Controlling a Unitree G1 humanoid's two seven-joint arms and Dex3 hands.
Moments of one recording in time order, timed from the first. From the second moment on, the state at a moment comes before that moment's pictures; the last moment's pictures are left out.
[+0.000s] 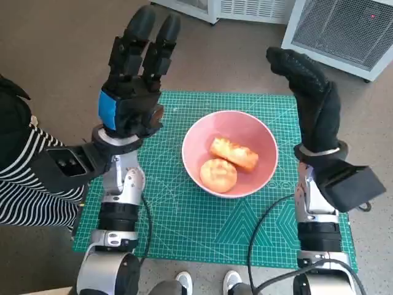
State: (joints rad) left arm -0.78 0.02 0.22 0.55 -0.51 -0.63 -0.70; right arm -0.70 -0.14 -0.11 0.54 0.16 -0.73 0.29
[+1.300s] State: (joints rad) left arm -0.74 -0.01 0.17 0.53 -0.44 -0.68 -0.69; right arm -0.70 -0.13 -0.11 0.60 0.11 -0.87 0.22
